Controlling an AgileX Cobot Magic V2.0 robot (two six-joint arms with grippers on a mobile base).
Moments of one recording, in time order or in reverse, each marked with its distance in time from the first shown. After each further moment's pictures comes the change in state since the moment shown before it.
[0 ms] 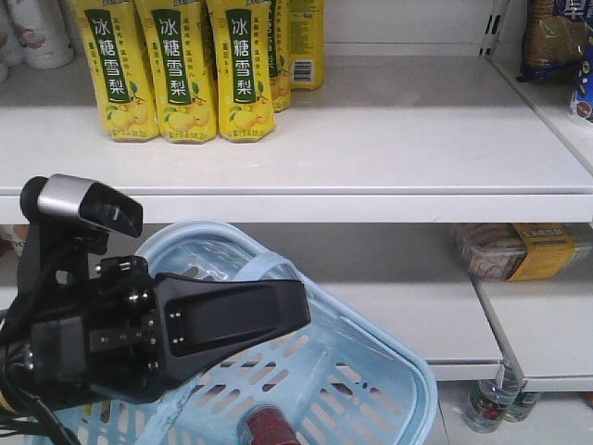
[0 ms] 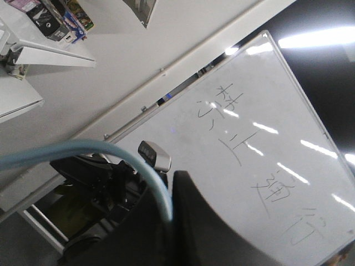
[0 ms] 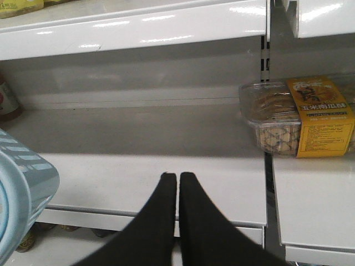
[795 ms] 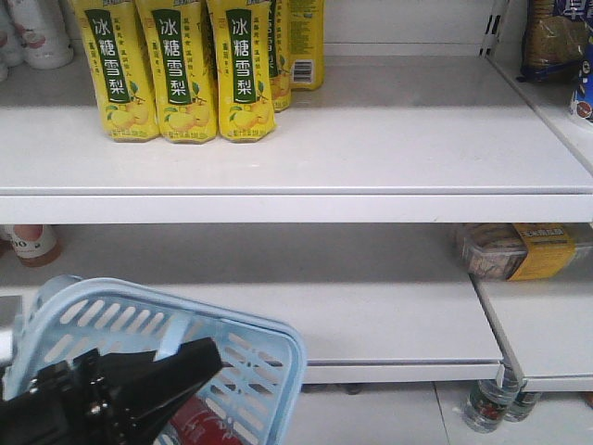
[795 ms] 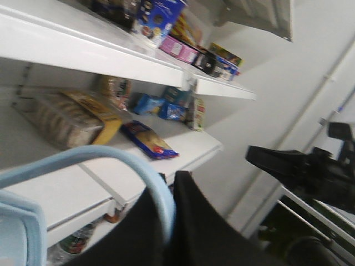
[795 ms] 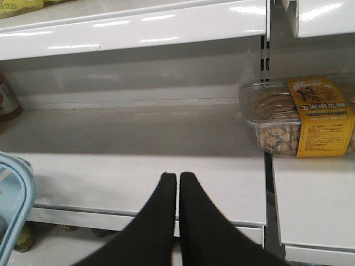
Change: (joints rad) left arm -0.158 -0.222 0.377 -0.587 0.406 0.956; right arm 0.000 0.000 0.000 0.001 0.001 0.000
